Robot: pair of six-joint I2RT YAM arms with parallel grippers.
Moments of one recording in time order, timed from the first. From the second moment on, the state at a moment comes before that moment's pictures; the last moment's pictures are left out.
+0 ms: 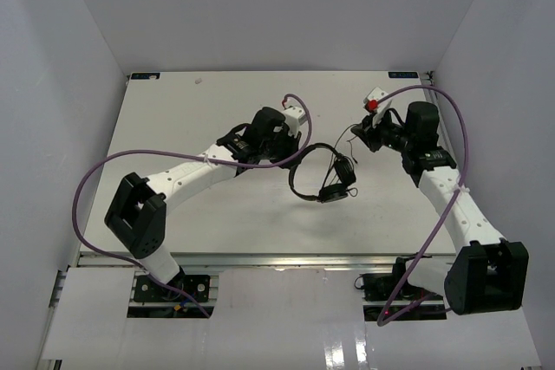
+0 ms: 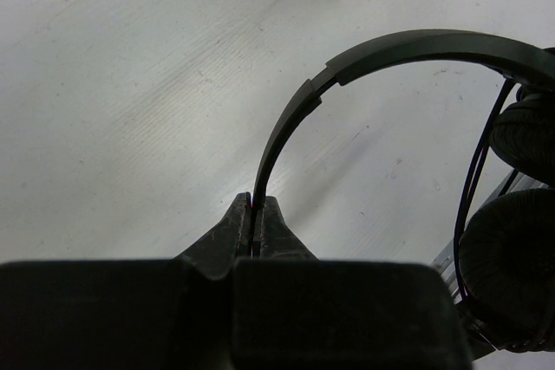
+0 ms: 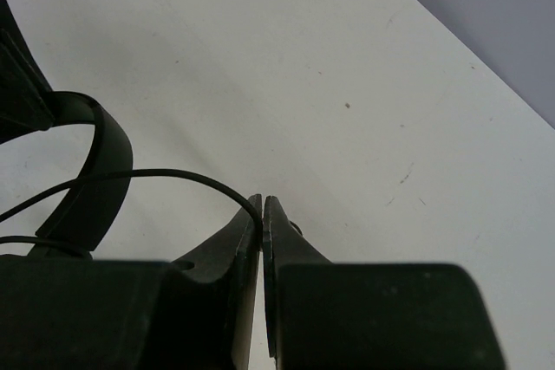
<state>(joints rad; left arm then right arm) -0.76 1.64 1.27 -0.28 0.18 -0.22 0.13 1.18 0.90 -0.10 -0.65 -0.42</state>
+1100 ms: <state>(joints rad) -0.77 1.48 1.71 -0.51 0.10 -0.30 0.11 1.58 0.89 0.50 -1.20 0.24</state>
